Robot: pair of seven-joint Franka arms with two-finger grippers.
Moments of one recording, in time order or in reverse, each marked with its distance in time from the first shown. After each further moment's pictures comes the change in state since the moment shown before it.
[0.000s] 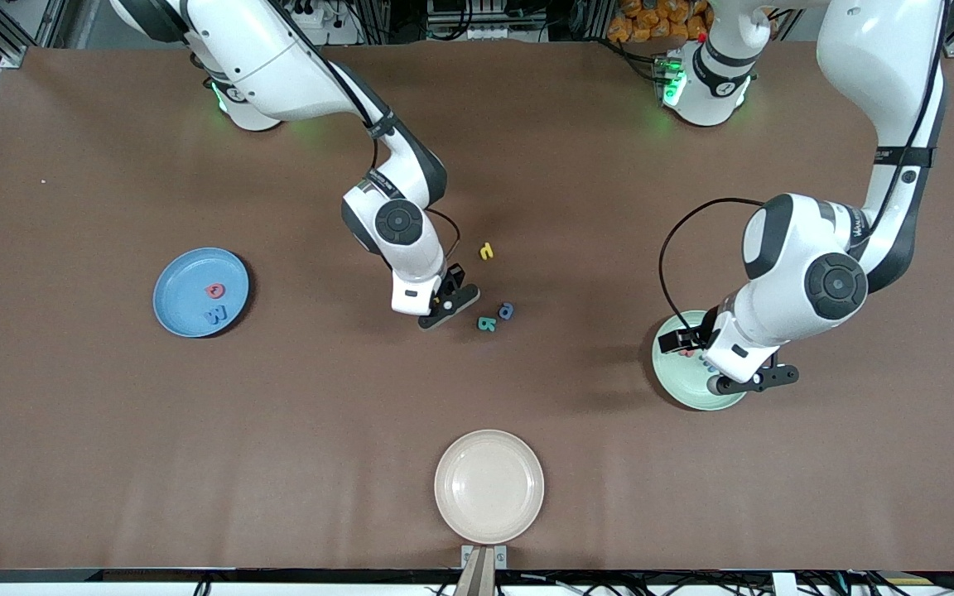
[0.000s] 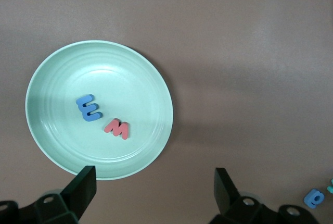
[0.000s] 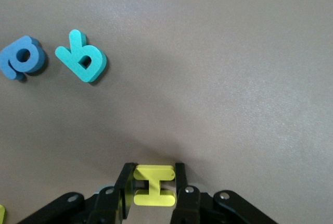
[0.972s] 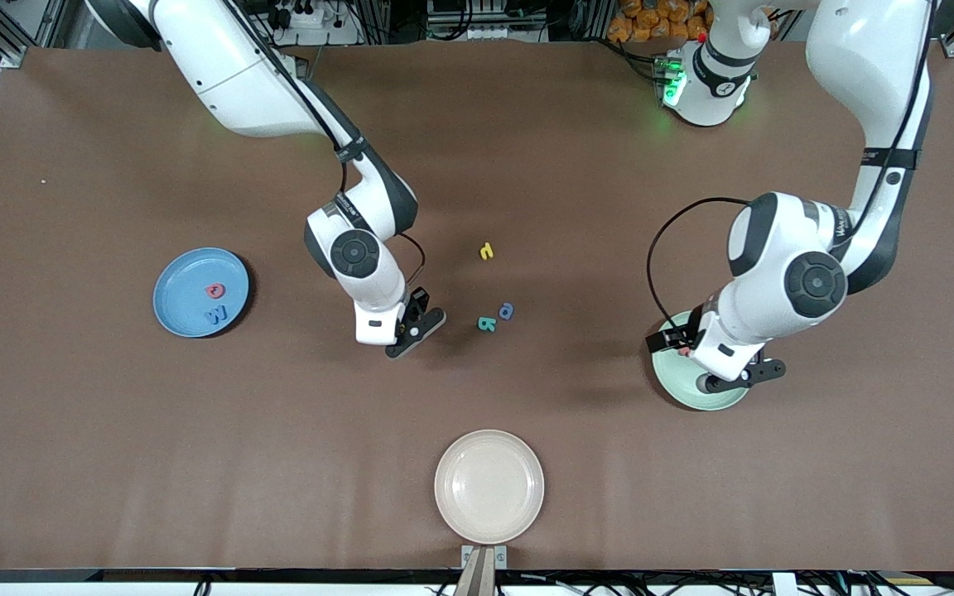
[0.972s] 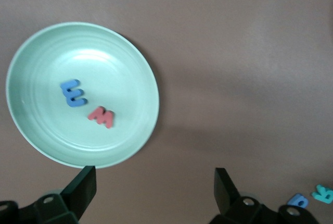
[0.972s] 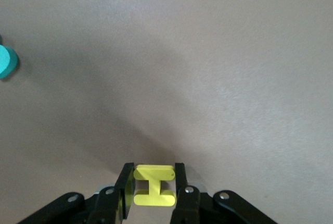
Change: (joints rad) left arm -0.050 0.006 -0.001 0.000 0.000 0.000 -0.135; right arm -0.106 -0.007 -0.025 0.034 0.002 -0.051 -0.249
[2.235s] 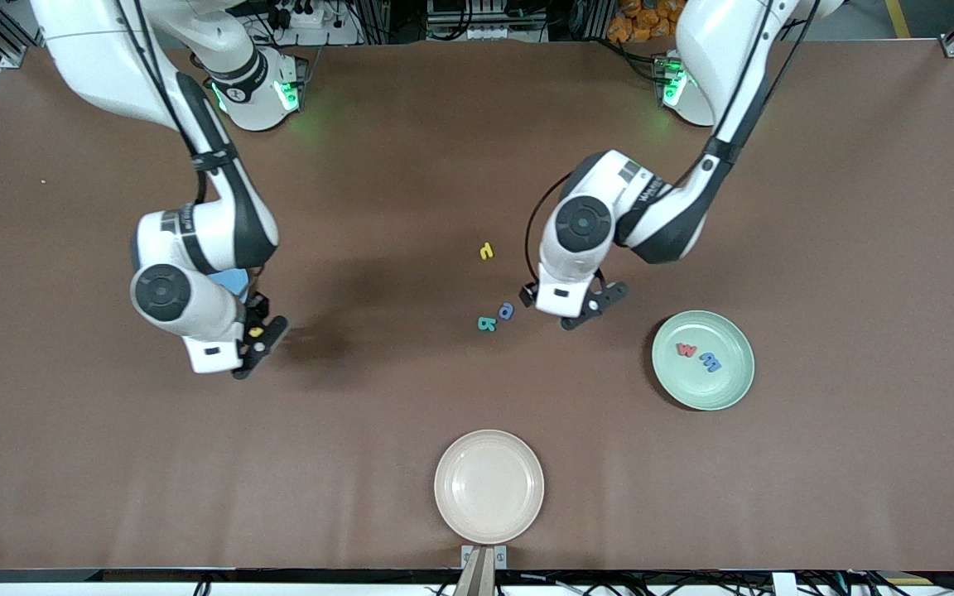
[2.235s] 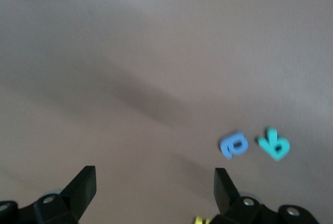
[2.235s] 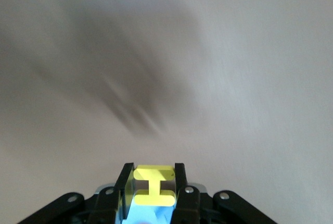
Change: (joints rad) left arm -0.400 0.075 0.000 -0.012 0.055 0.003 -0.707; right arm -0.213 -0.240 -0.241 -0.156 0.001 -0.296 -0.682
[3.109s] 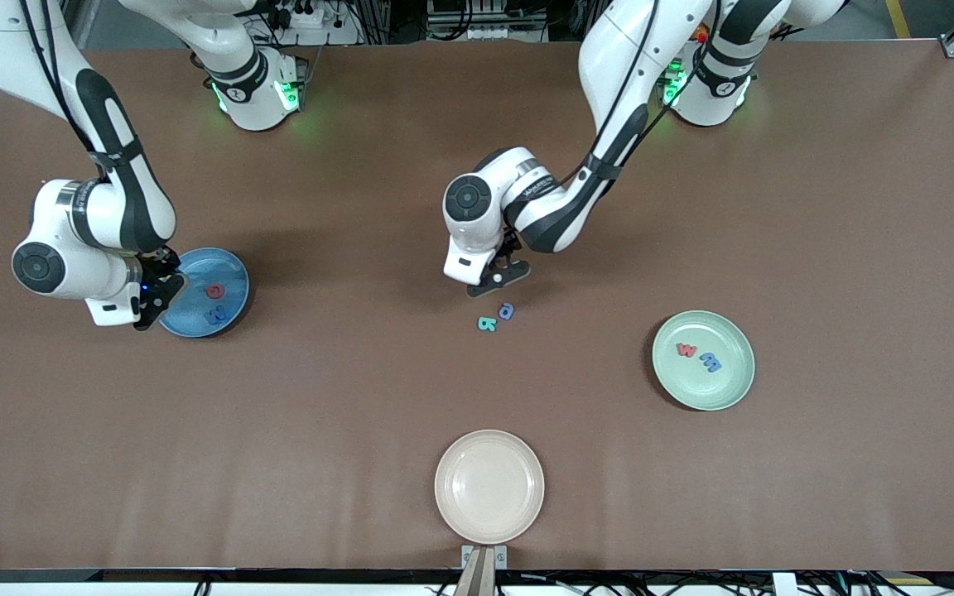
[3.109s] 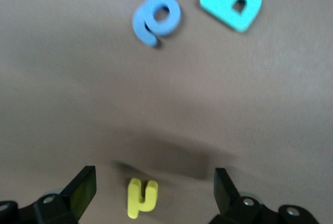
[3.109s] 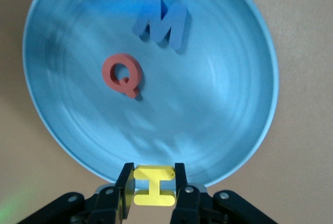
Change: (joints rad) left arm -0.221 0.244 0.010 0.137 0.052 0.106 -0.095; right arm -0.282 -0.086 -0.018 -0.286 -0.068 0.043 -0.185
